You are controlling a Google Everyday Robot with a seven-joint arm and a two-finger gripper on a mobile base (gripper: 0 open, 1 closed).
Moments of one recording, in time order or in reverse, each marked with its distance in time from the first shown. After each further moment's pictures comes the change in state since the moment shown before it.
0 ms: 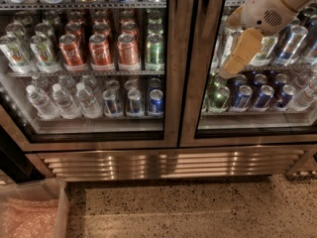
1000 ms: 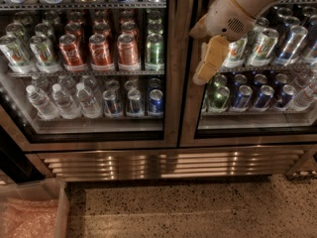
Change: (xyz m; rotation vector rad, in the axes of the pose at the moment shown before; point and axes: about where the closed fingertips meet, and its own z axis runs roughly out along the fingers) arm -0.046 0.021 0.050 -0.157 -0.036 -0.130
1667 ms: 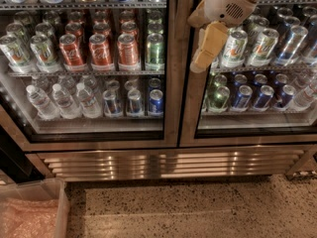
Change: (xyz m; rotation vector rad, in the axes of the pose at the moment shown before) arm -0.020 -0.017 -0.021 0.106 0.020 -0.042
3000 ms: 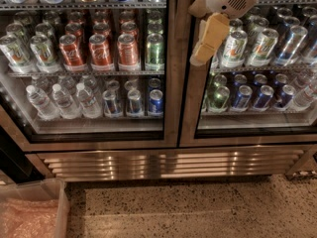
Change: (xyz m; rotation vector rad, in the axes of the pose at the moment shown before) arm -0.013 -0.006 -0.016 0.079 0.007 -0.033
